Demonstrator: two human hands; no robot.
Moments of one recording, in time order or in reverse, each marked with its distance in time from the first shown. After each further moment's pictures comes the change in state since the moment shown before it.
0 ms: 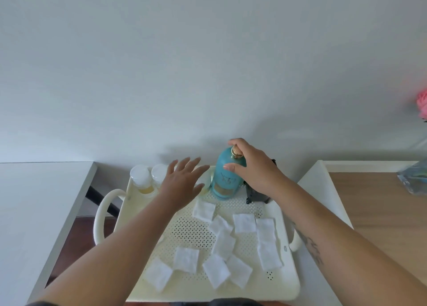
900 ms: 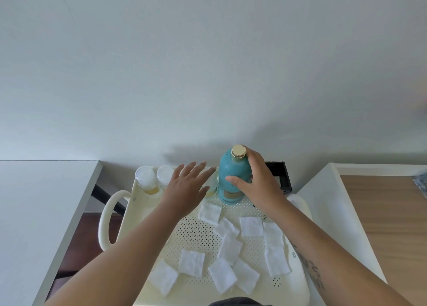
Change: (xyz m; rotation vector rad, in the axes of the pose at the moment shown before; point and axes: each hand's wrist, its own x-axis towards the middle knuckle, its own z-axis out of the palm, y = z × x) left_hand -0.008 -0.004 0.008 -0.038 -0.008 0.001; right_hand -0.004 0.027 0.043 0.194 0.162 -0.042
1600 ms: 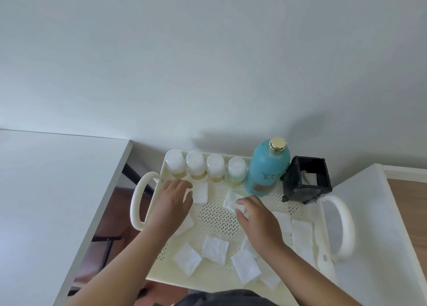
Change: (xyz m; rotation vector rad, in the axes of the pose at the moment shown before) left_hand -0.098 -0.044 -0.001 -0.245 0.145 -0.347; right_hand -0.071 0.028 0.098 -0.341 -0.143 0.114
